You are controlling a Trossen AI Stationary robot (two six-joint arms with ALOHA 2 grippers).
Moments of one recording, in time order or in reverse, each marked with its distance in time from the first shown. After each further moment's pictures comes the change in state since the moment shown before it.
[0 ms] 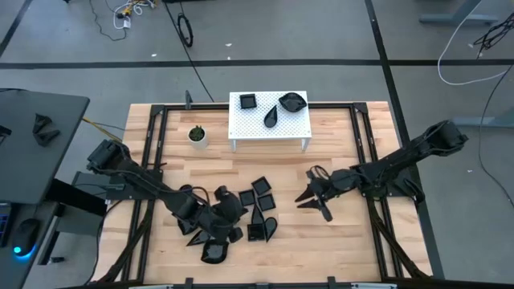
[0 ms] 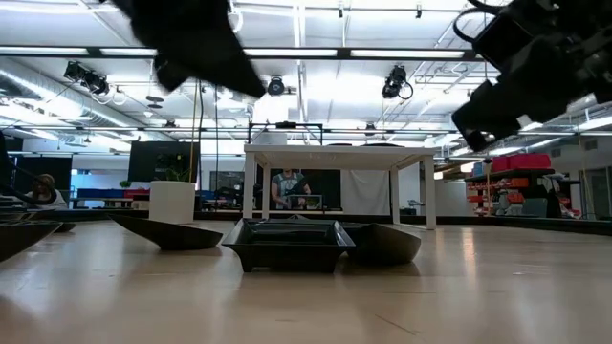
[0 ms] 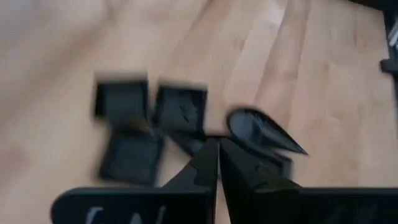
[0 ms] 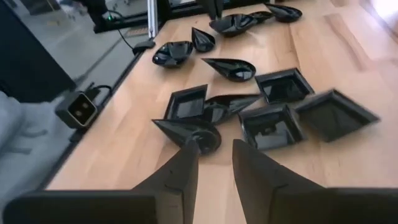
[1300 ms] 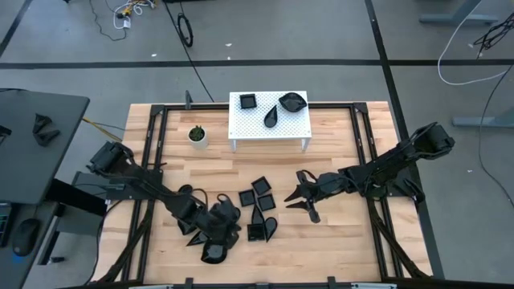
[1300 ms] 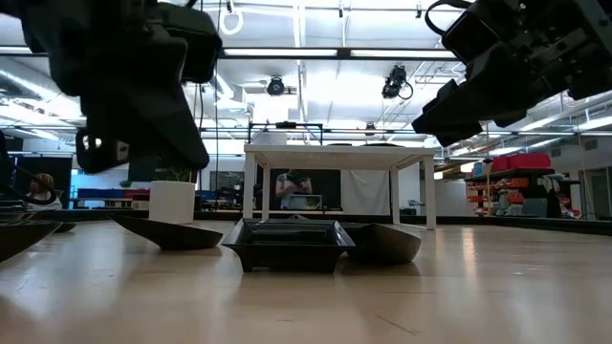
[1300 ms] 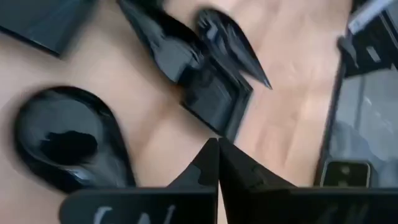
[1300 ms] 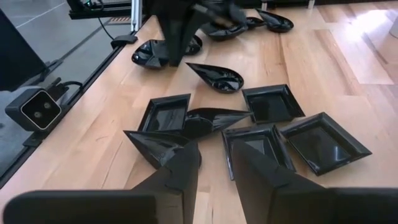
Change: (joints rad) left arm -0.005 0.054 -0.178 0.284 0.321 -0.374; right arm -0.013 0.174 0.114 0.028 0.050 -0.098
